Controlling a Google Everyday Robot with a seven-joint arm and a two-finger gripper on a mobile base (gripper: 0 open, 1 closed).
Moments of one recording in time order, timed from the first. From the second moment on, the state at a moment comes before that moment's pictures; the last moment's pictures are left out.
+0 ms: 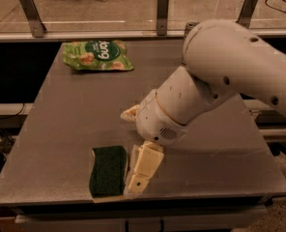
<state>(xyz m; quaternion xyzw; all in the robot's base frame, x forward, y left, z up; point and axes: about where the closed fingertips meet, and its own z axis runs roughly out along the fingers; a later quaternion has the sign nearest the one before) 0.385 0.032 0.849 -0.69 0.64 0.24 0.21</state>
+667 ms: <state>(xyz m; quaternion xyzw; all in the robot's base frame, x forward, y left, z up) 0.372 0.049 0.821 -0.69 0.64 0.25 0.22</state>
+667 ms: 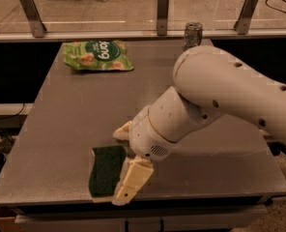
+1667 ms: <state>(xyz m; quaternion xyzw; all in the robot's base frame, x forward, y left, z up) 0.399 0.019 0.871 -0.67 0.66 0.18 0.28</state>
